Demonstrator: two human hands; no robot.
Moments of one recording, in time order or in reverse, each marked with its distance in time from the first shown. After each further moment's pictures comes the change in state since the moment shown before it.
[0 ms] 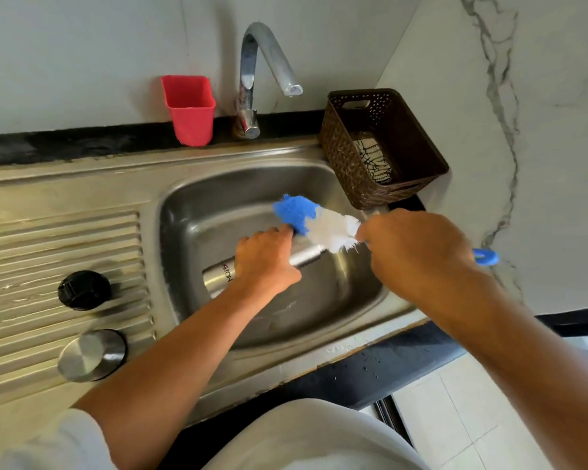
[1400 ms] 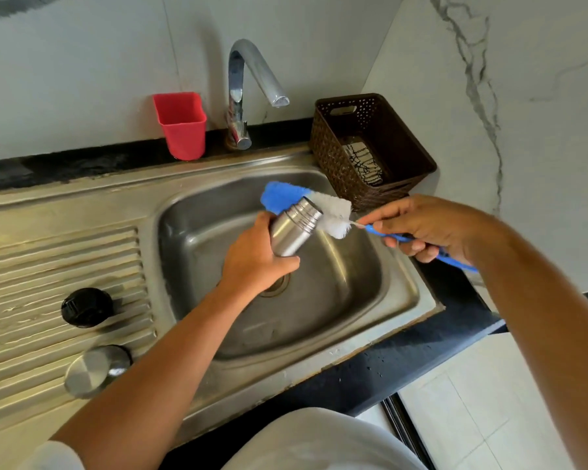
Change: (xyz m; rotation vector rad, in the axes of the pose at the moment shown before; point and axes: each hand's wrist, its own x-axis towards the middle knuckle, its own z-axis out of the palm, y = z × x) left_hand -0.007 -0.017 -0.022 -0.509 0.086 0.008; right_hand 0.051 0.078 0.038 1.370 -0.419 0.159
